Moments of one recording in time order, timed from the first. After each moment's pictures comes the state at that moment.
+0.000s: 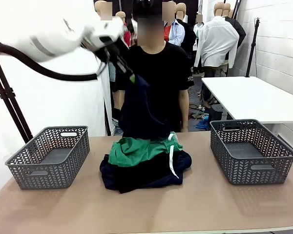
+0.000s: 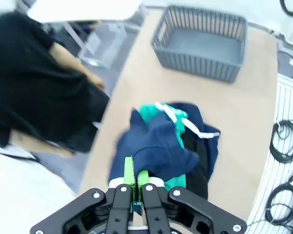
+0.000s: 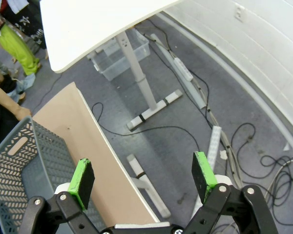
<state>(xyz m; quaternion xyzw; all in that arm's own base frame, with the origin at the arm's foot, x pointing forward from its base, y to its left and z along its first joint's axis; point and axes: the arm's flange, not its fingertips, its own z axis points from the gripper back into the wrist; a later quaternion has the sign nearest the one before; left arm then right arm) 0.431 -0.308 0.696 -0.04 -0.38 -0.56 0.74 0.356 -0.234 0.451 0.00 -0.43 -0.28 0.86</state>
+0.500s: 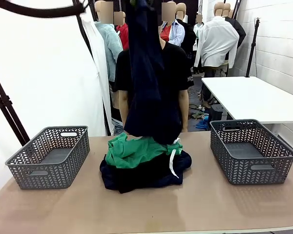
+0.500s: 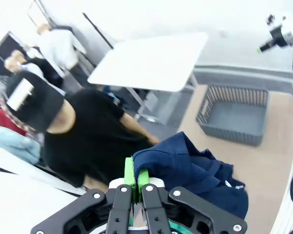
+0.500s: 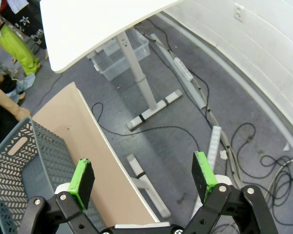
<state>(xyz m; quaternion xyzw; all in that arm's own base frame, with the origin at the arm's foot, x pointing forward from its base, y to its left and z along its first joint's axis) 0.346 -0.326 0.852 0.01 -0.55 -0.50 0.67 0.356 -0.234 0.451 0.00 -0.43 -0.28 0.86</state>
